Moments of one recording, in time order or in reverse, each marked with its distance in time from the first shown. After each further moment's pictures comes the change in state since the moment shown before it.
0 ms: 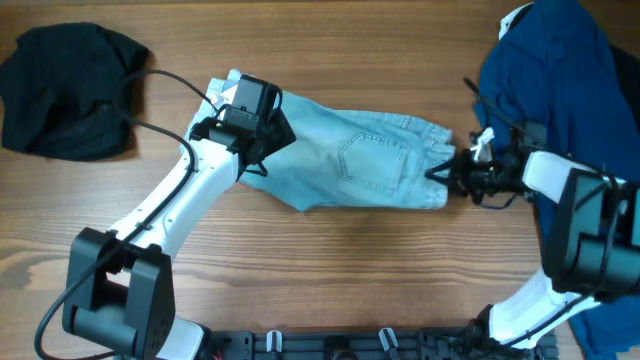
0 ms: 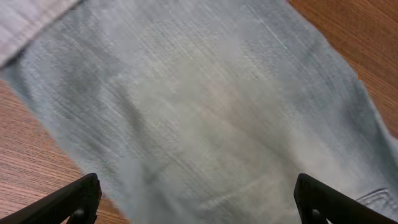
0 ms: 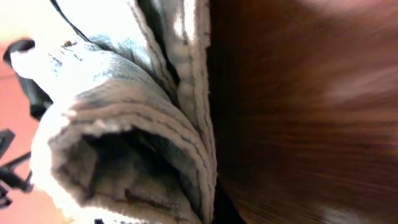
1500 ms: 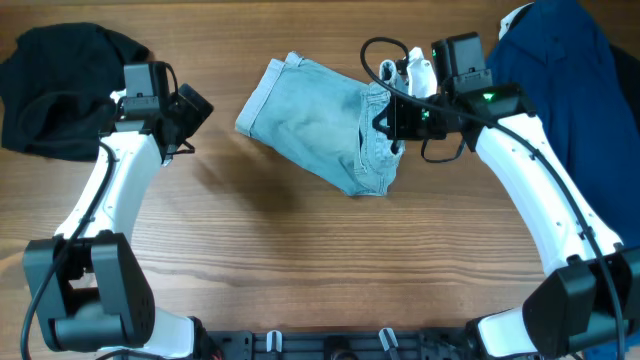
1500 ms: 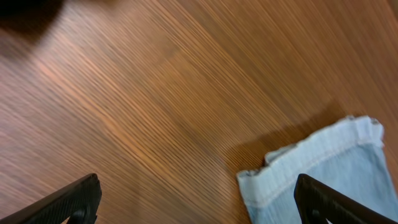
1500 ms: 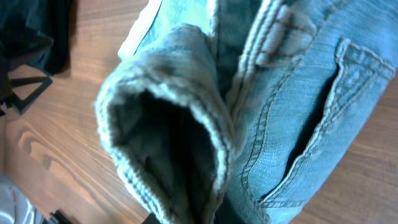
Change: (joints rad) left arm 0.412 0.000 0.000 0.088 0.145 0.026; right arm 0.509 -0.237 0.495 -0.355 0.361 -0.012
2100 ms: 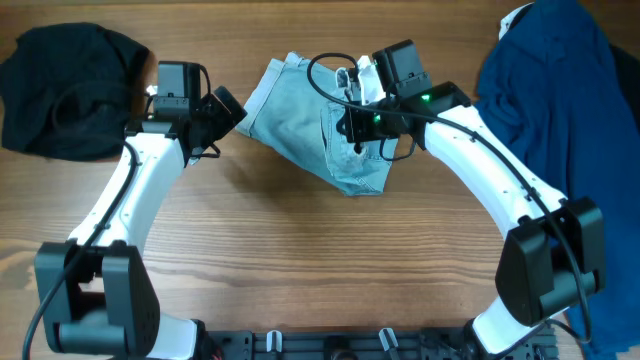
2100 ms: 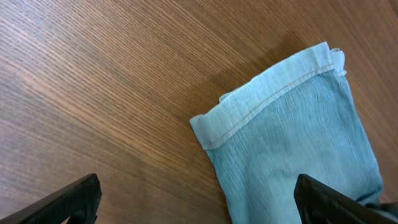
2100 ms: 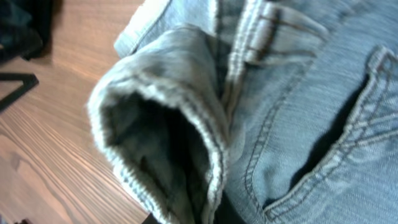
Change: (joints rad) left arm -0.126 -0.031 0.000 -0.033 0.059 0.008; right arm 0.154 0.160 0.022 0.159 0.075 0.016
